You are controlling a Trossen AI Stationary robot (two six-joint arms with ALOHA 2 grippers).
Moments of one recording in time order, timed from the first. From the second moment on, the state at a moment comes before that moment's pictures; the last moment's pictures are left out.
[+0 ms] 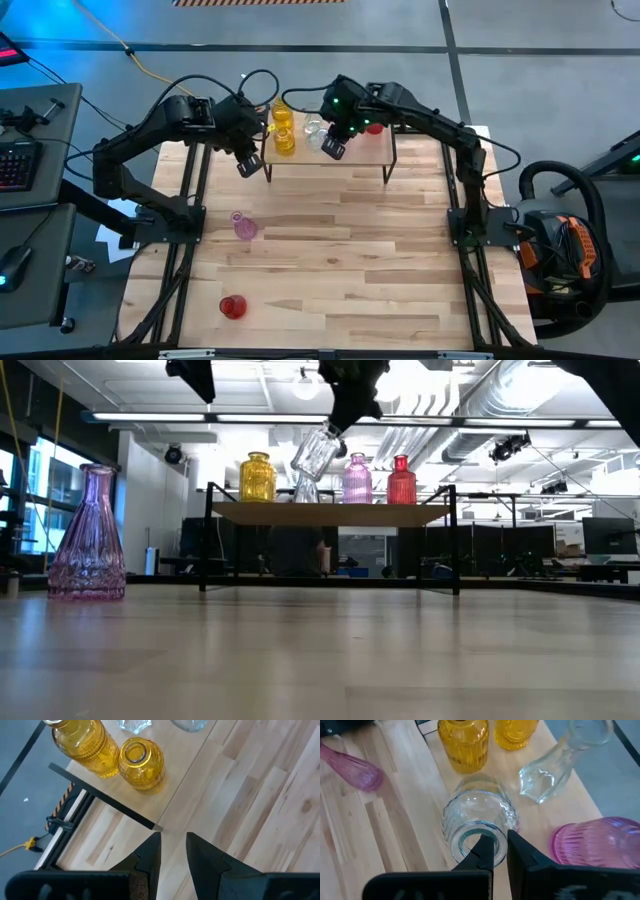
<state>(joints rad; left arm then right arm) 0.33 1.38 1.73 -1.43 -0.20 -0.13 -0.36 1.99 2.29 -1.26 0.03 0.05</state>
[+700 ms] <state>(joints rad) 0.33 1.38 1.73 -1.43 -0.20 -0.20 -0.36 2.03 2.29 -1.24 0.05 -0.07</state>
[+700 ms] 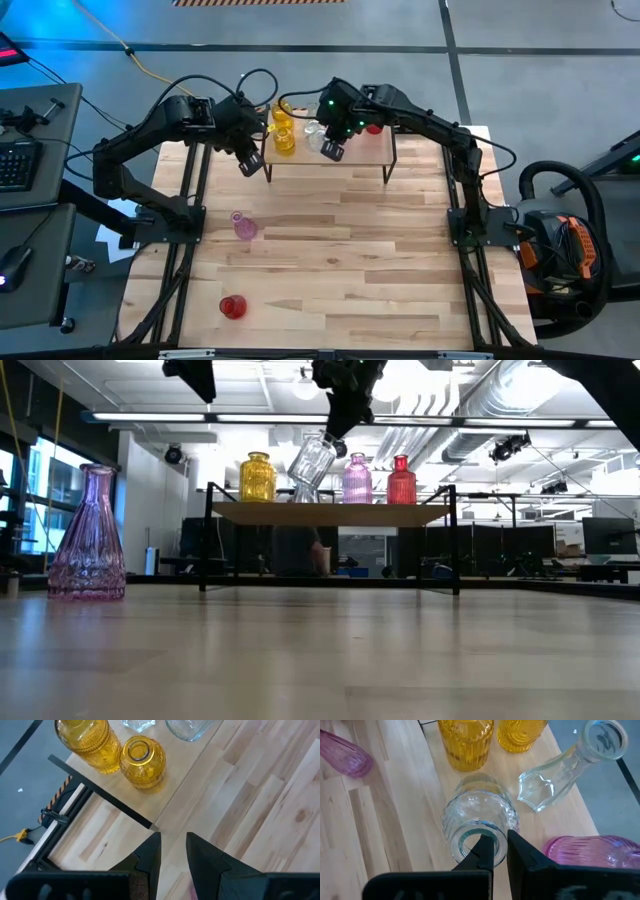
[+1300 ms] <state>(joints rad) 0.33 1.38 1.73 -1.43 -0.20 -0.21 -0.37 2.06 2.29 -1.24 0.02 -0.11</state>
